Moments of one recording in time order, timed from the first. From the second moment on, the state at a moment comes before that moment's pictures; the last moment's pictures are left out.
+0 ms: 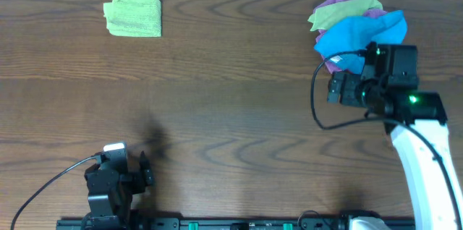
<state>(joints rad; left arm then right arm) 0.04 0.01 0.25 -0.91 -0.12 -0.05 -0.01 1.30 1.13 -0.87 0.00 0.16</state>
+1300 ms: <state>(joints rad) 0.04 0.01 0.25 -0.91 -0.12 -0.05 -0.24 1.96 1.28 -0.13 0.05 0.17</state>
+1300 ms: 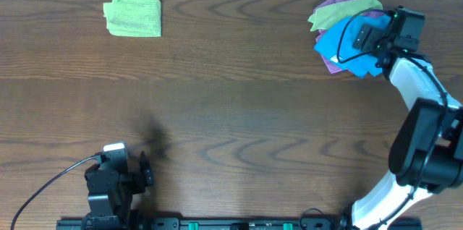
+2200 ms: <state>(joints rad) 0.04 0.01 0.25 -0.91 -0.12 -0.05 -0.22 1.74 1.28 -0.25 0.08 0.07</state>
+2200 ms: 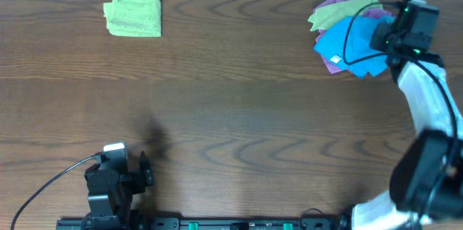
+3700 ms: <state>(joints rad) 0.04 0.01 0.24 -0.90 -0.12 -0.04 0.75 1.05 1.41 -1.06 -0.13 0.16</state>
